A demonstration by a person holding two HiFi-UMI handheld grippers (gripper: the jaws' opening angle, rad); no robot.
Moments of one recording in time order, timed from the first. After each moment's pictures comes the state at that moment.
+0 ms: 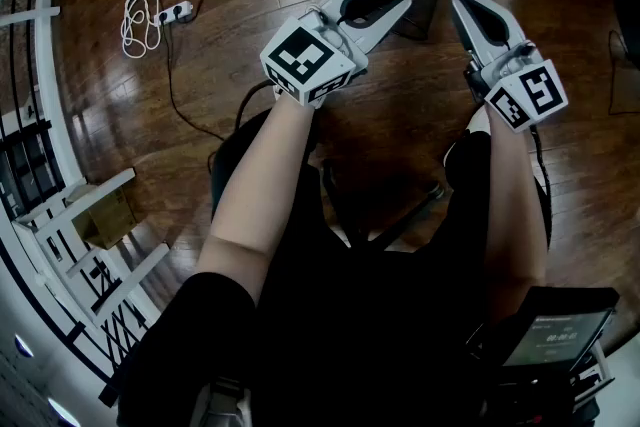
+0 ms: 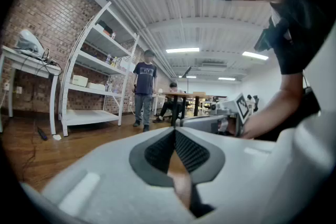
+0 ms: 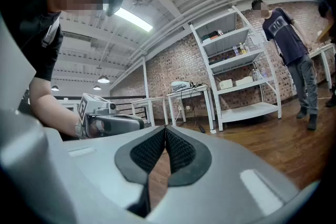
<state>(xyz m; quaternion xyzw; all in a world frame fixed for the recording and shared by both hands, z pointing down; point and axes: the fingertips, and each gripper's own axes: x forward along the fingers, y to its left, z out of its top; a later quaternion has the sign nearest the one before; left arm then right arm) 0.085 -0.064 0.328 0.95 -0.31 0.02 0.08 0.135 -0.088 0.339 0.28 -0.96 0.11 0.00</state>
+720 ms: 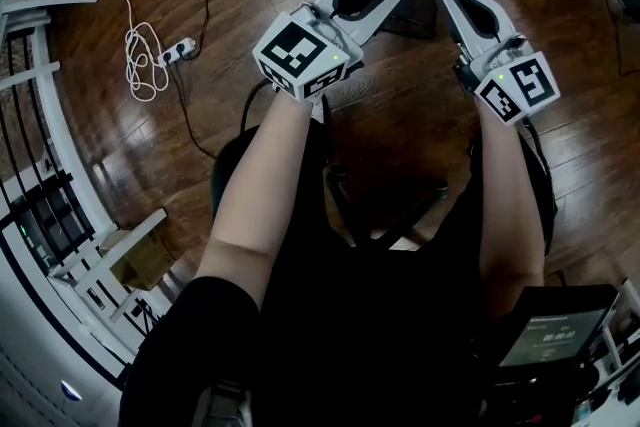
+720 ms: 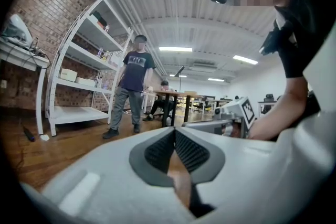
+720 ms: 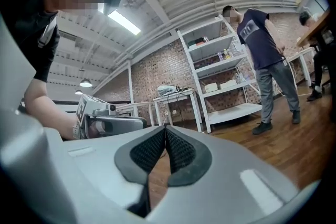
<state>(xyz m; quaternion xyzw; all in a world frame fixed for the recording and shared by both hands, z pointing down) 0.077 -0.114 0.317 0.96 -0.26 0.02 0.09 0.123 -0.126 0.331 0.34 -0.93 0.12 -0.02</state>
